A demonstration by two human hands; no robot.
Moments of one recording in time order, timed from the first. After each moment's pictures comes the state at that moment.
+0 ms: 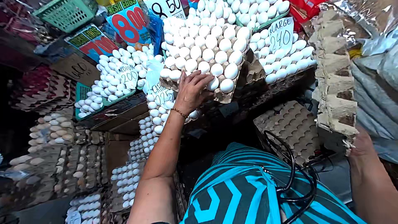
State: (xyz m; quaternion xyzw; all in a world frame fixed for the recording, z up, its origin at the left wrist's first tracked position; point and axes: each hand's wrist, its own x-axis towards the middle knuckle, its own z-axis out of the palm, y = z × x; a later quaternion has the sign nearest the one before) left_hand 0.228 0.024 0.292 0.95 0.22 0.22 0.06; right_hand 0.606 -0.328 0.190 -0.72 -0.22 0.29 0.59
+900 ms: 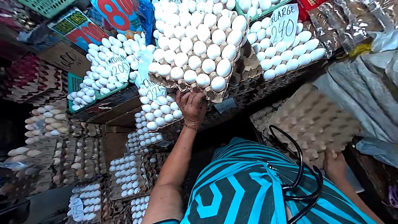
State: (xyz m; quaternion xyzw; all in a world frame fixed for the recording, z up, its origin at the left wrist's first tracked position) left_hand 0.254 -0.024 0.192 0.81 0.31 0.47 -0.12; right_hand 0.632 -0.413 0.050 -0.91 -0.07 0.26 0.30
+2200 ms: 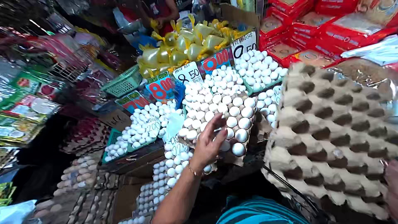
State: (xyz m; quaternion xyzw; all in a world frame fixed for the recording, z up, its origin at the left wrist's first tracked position) left_hand 0.285 0.013 0.376 0.77 0.27 0.35 0.45; right_hand 0.608 -0.255 0.251 -0.71 -0.31 0.17 0.61
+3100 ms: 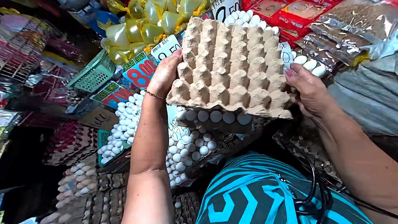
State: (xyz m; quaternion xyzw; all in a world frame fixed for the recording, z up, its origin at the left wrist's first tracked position) left_hand 0.266 0.154 0.460 0.78 0.36 0.24 0.45; right_hand 0.510 -0.098 0.338 -0.65 -0.36 0.30 0.60
